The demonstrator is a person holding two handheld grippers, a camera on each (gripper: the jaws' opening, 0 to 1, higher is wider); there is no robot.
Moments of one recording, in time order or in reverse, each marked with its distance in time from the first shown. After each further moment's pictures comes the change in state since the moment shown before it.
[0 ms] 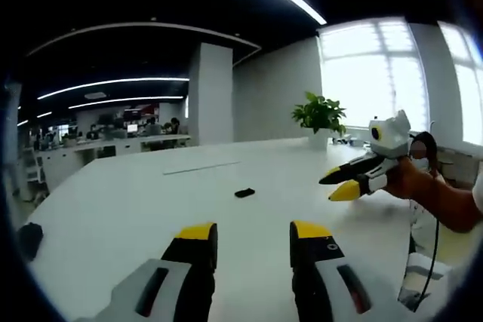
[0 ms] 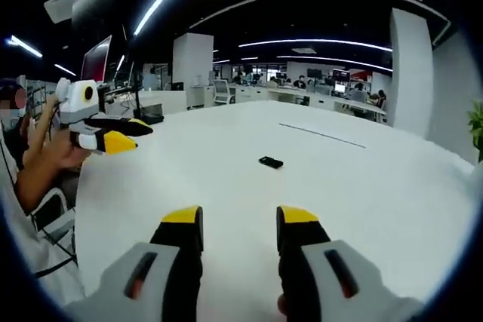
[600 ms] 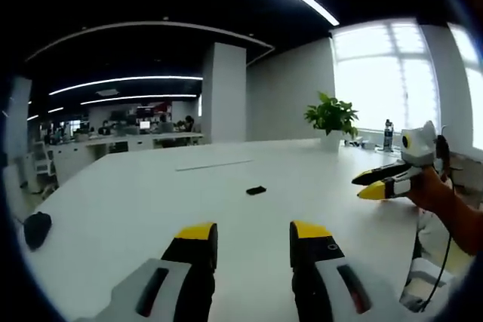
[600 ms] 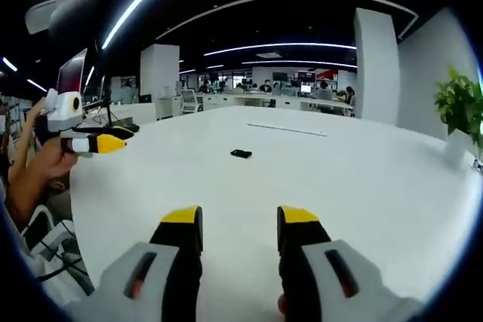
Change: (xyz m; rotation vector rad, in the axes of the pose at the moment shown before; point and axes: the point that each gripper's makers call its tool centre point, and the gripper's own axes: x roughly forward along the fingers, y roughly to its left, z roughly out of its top) left arm -0.007 0.007 -0.004 -0.027 0.000 0.070; right arm -0.041 -0.015 -0.019 0.065 -0.029 -0.174
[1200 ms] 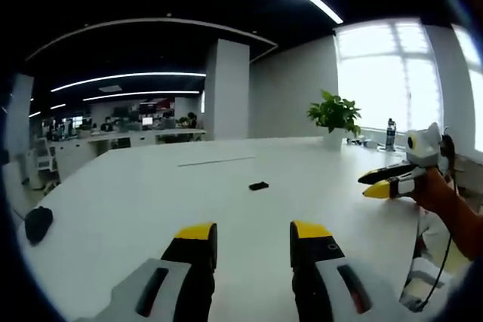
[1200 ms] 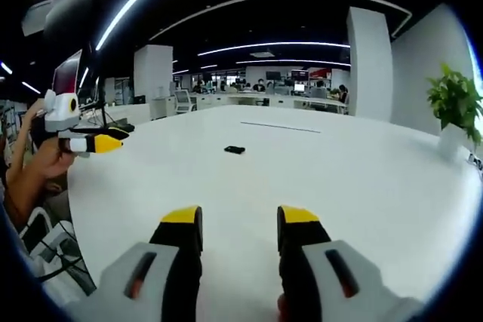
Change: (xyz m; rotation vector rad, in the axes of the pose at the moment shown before) left arm -0.004 0.003 -0.004 -0.012 0.012 0.010; right arm -0.007 -0.004 -0.004 0.013 0.002 -0.024
